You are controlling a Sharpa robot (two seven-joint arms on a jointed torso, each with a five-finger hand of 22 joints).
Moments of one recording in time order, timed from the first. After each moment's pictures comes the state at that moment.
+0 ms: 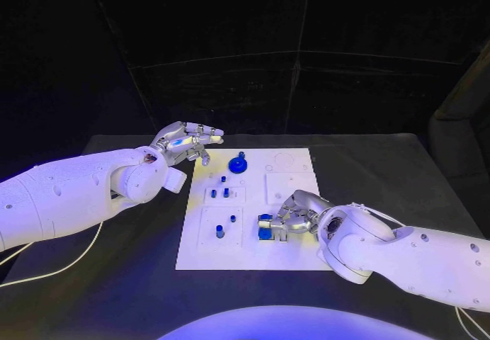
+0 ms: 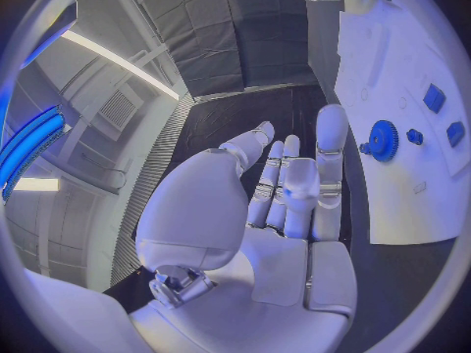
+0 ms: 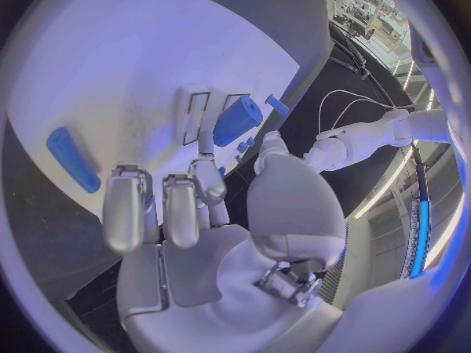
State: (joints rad) left arm 1.25 -0.81 -0.16 1.34 -0.05 -0.11 0.35; left_hand 1.29 -0.05 0.41 -0.11 0.05 0.93 0.20 0.19 0.07 0.89 0.12 0.50 0.07 1.37 0.03 1.28 0.84 0.15 1.26 0.13 0.77 0.78; right arm 0.99 -0.82 -0.06 1.81 -1.32 -0.44 -0.64; right_hand 1.00 -0.14 -0.17 0.30 0.14 1.05 0.07 0.36 0.24 1.39 -0.01 1.20 1.21 1.46 -0.08 1.46 1.31 0.06 1.47 0.03 1.41 1.31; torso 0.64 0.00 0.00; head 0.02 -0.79
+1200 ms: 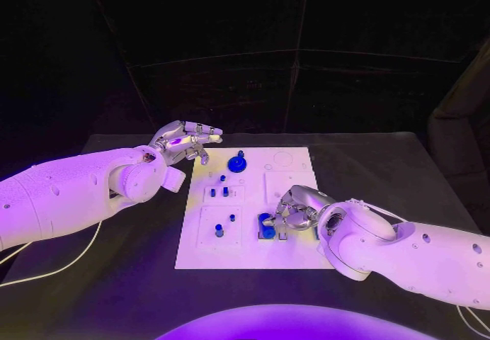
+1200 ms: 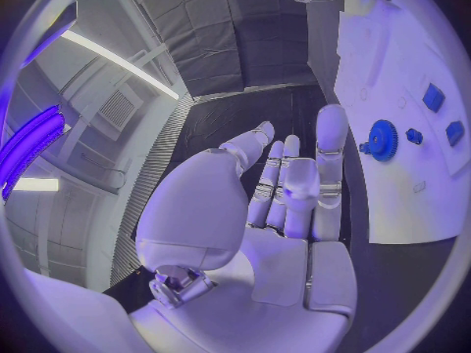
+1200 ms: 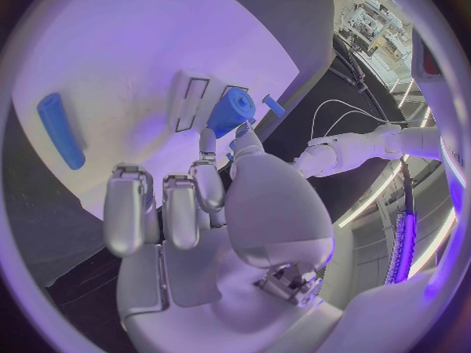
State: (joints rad) left arm 1.25 -0.81 -0.16 1.34 -0.05 -0.11 0.34; left_hand 1.29 -0.05 0.41 -0.11 0.05 0.93 0.20 0.19 0.07 0.89 0.12 0.50 0.07 1.37 0.03 1.28 0.84 0.15 1.26 0.13 0.77 0.78; right arm 0.99 -0.82 -0.06 1.81 -1.41 -0.42 -0.60; right_hand 1.32 -0.05 -0.14 0.17 0.17 1.07 0.05 0.43 0.30 1.42 -0.03 1.24 1.27 1.47 -0.09 1.47 1.31 0.06 1.47 0.02 1.43 1.31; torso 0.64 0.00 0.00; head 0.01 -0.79
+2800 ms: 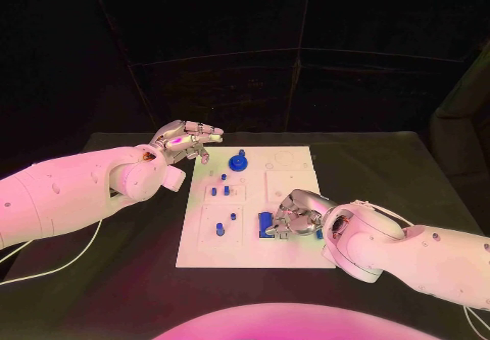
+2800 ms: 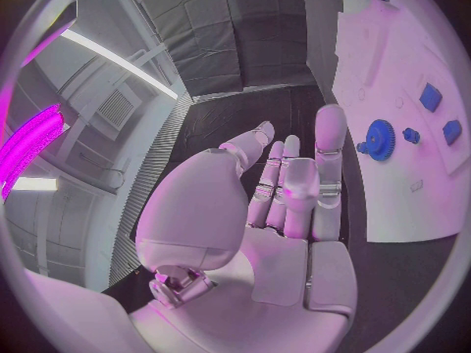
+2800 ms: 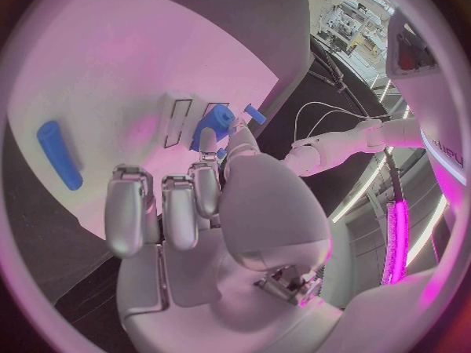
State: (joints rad) left arm 1.25 -0.81 -0.16 1.34 -0.05 -0.11 0.33; left_hand 1.29 -0.05 0.41 -0.11 0.05 0.93 0.20 0.19 0.07 0.89 0.12 0.51 0.07 1.37 0.03 1.28 0.84 0.16 1.26 0.13 0.77 0.78; right arm 0.99 -0.86 -0.06 1.82 -1.32 -0.37 -0.45; right_hand 1.37 0.02 -0.17 0.16 0.17 1.06 0.04 0.45 0.32 1.43 -0.03 1.25 1.36 1.46 -0.09 1.48 1.31 0.06 1.47 0.02 1.44 1.31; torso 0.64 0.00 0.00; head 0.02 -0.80
